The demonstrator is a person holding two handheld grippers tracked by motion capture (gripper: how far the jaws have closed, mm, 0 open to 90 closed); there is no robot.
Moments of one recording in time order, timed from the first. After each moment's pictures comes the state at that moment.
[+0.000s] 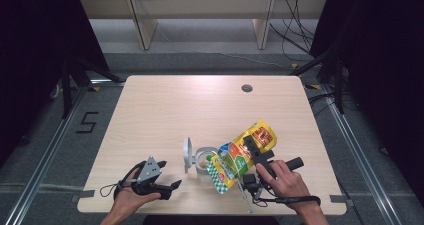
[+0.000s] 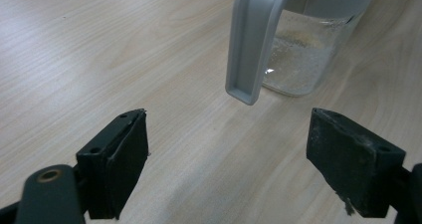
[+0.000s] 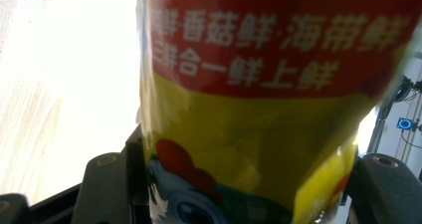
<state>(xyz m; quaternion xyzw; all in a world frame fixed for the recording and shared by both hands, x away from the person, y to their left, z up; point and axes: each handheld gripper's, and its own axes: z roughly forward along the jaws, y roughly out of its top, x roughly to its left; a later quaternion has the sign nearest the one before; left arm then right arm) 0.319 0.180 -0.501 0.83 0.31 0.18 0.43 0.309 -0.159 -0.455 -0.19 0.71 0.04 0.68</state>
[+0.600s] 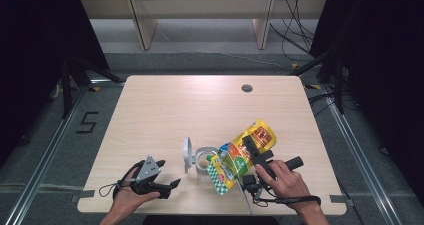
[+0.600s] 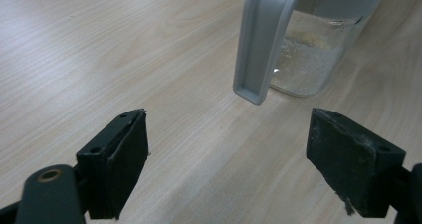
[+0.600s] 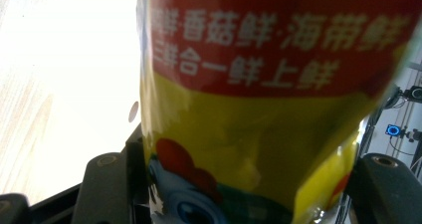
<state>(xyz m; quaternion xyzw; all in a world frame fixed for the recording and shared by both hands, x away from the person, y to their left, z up) 0.320 0.182 -0.501 0.82 0.31 0.18 0.44 0.307 -0.158 -0.453 -0.21 0.69 0.03 0.69</state>
